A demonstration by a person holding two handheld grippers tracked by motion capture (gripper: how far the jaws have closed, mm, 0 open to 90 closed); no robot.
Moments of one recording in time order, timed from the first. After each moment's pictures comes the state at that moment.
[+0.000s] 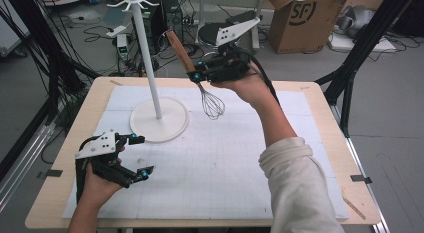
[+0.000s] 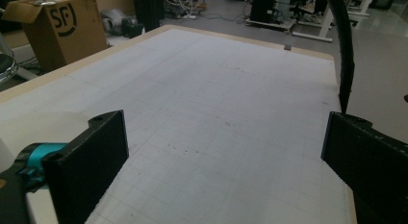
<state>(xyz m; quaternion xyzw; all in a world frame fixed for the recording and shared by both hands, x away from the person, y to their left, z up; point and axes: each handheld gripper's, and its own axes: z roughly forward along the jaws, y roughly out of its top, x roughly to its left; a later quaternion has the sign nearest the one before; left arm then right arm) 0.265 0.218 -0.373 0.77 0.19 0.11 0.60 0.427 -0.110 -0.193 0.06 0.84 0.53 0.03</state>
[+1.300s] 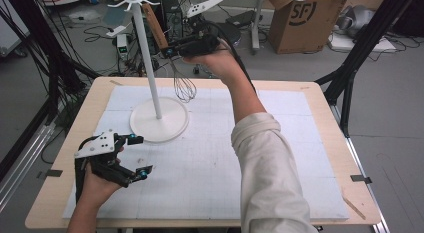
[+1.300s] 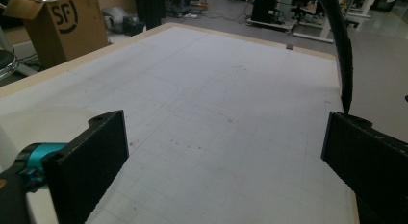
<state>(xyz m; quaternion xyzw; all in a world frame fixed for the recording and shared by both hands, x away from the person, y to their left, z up) 0.267 0.222 -0.376 0.77 0.20 0.11 0.60 0.485 -0.050 -0.182 0.07 0.83 0.56 -0.02</state>
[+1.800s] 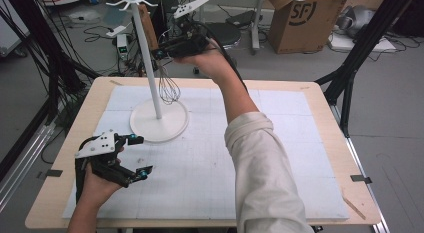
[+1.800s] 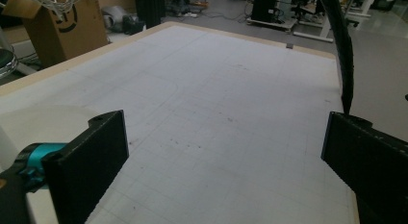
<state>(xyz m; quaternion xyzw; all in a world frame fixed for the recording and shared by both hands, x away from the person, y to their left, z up) 0.267 0.222 -0.377 0.77 0.20 0.11 0.60 0.484 -0.025 -0.181 0.06 0.84 0.54 -0.02</state>
